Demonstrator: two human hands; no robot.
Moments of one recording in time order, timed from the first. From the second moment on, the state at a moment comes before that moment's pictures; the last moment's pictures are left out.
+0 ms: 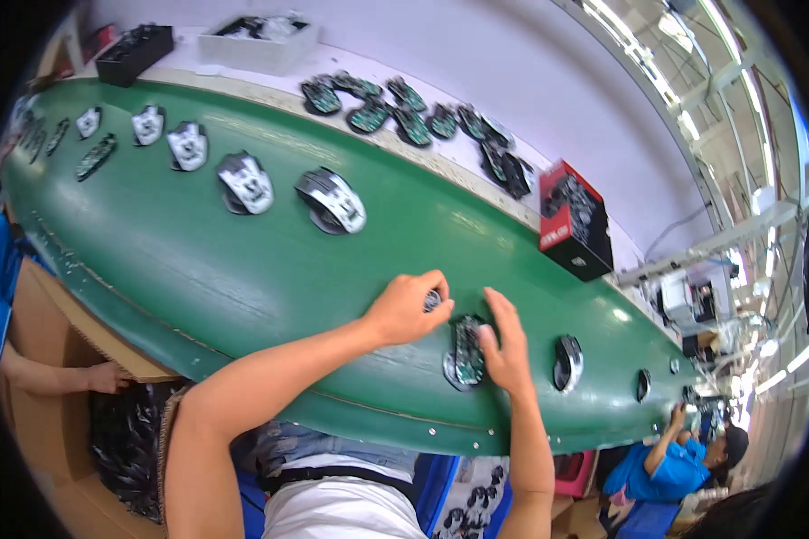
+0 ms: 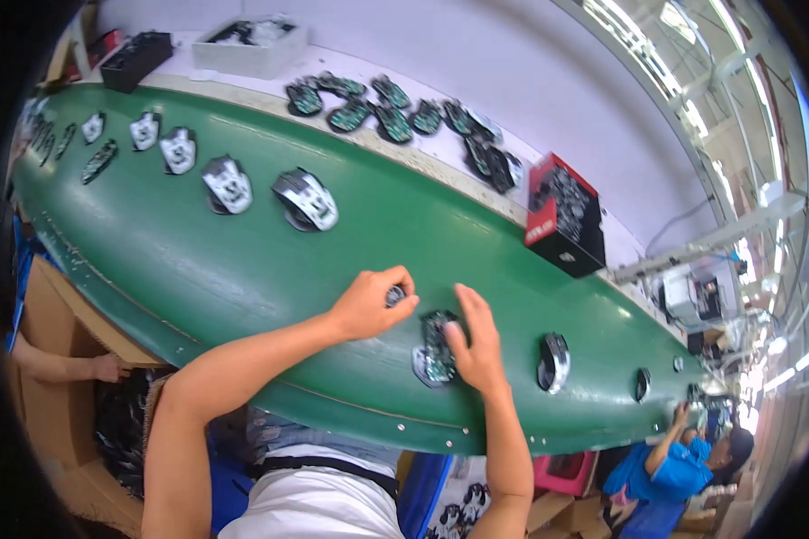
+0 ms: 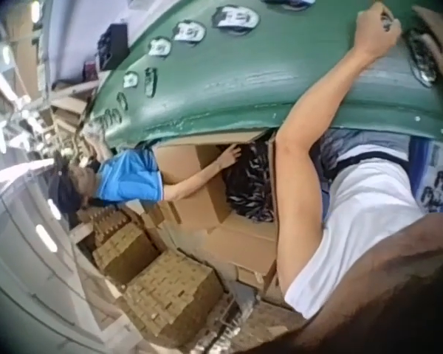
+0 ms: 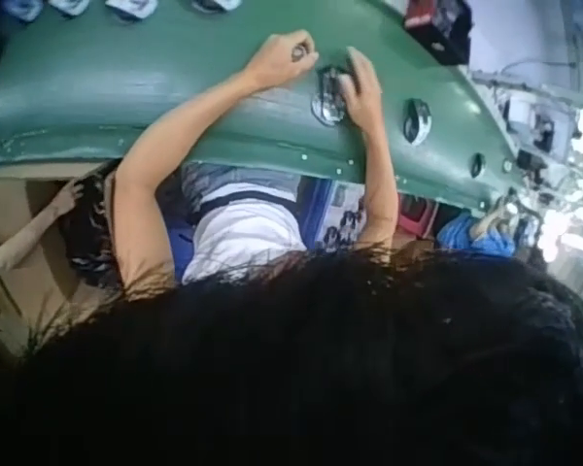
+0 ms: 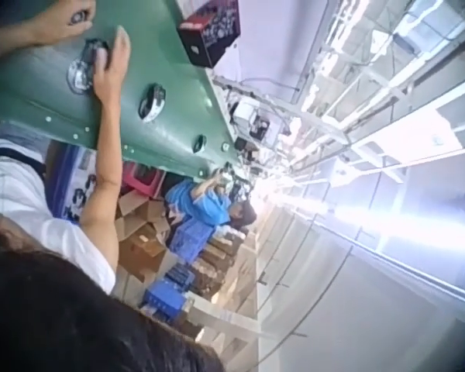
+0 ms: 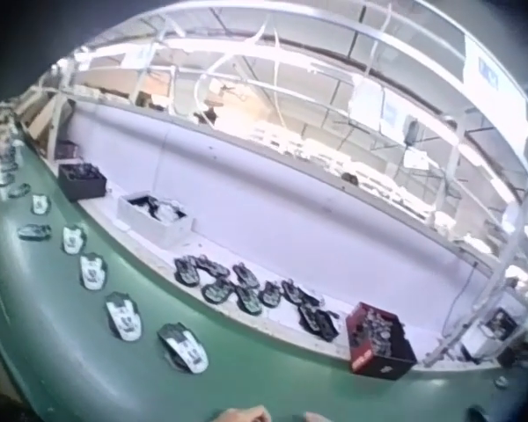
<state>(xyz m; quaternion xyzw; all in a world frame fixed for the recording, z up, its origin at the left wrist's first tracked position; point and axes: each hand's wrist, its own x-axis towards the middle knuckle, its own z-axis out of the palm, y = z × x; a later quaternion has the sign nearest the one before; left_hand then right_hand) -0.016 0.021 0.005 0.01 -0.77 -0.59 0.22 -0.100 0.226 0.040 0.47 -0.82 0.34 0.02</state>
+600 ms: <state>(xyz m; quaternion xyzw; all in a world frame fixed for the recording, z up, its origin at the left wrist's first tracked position) -0.016 0.017 0.002 -0.05 -0.87 -0.46 0.18 -0.125 0.000 0.080 0.59 -0.78 0.18 -0.10</state>
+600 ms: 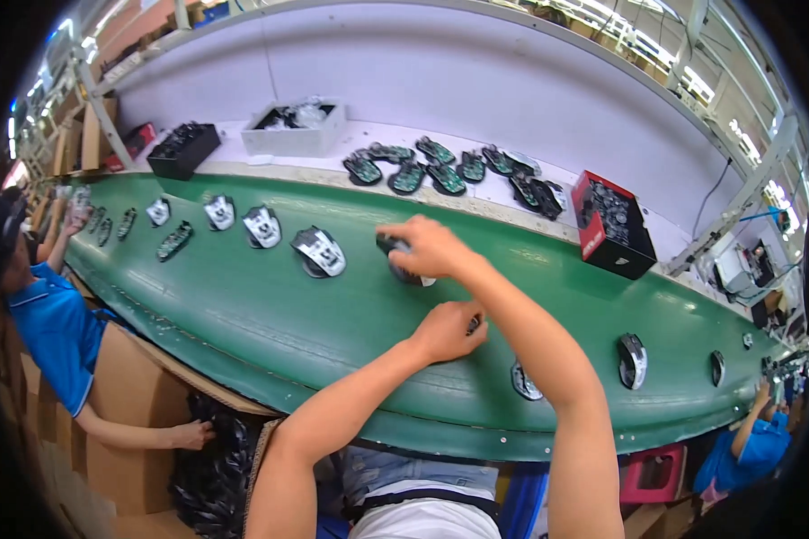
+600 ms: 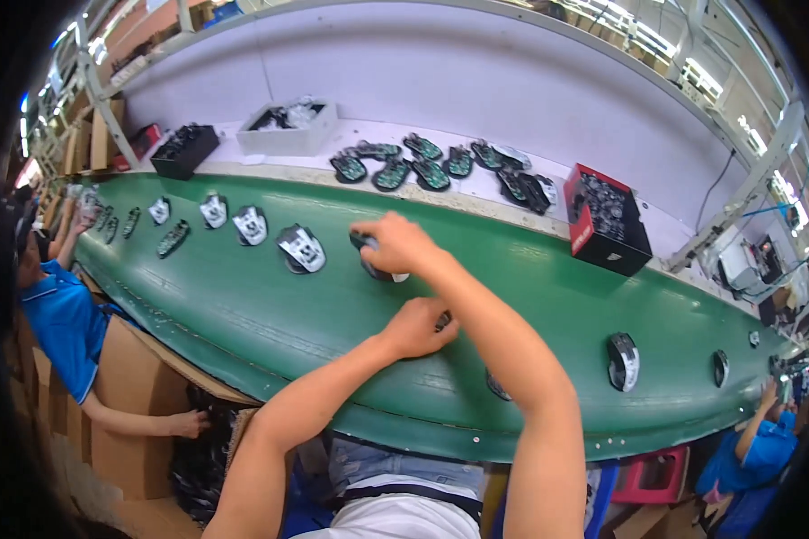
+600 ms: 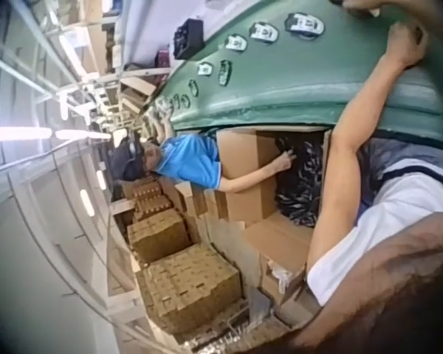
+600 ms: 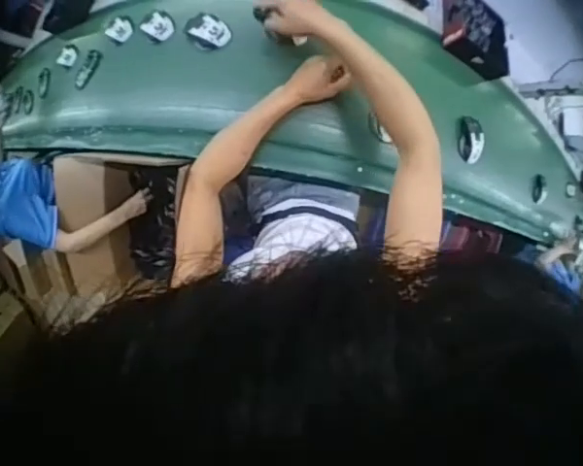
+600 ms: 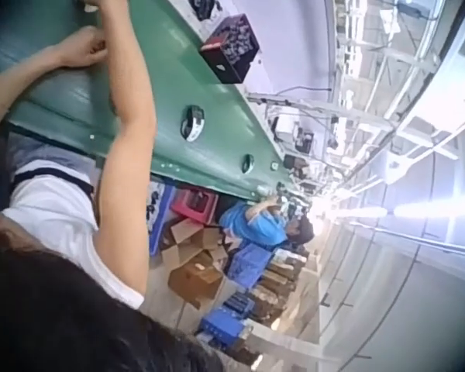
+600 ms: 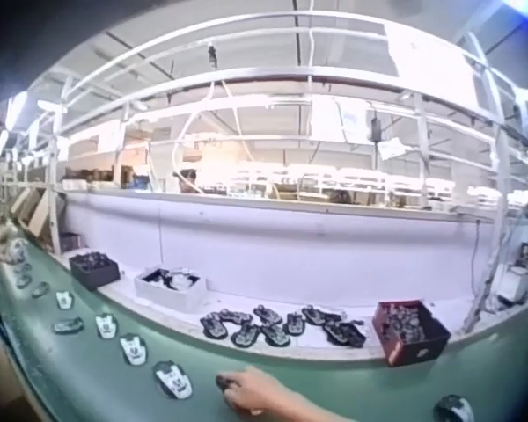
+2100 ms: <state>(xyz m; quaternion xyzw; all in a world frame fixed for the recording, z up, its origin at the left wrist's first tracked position) -0.011 0.017 -0.002 -0.03 -0.83 -0.50 0.25 -0.050 0.217 0.045 0.35 -0.92 0.18 0.07</state>
